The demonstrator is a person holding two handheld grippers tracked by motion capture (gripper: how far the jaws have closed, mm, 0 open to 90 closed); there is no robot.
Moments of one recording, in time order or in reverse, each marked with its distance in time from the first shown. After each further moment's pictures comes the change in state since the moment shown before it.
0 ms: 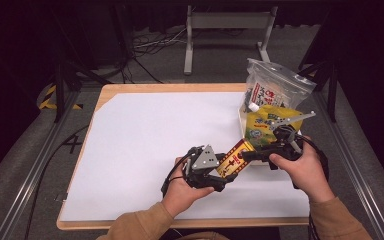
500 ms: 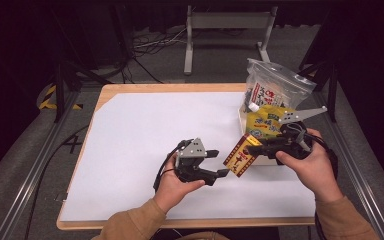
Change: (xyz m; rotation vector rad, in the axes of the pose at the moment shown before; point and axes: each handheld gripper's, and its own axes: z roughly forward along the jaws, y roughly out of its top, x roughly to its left) left arm 0.025 -0.004 -0.021 0.001 -0.064 -0.116; right arm 0.015 0.011 -0.024 -0.036 -0.070 -0.179
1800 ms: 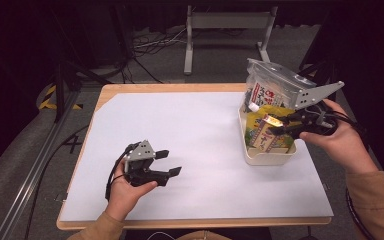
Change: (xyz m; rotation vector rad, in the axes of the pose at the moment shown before) left arm 0.024 -0.045 -0.108 0.049 0.215 -0.096; right arm -0.048 0.032 -0.038 0.110 -0.088 -0.384
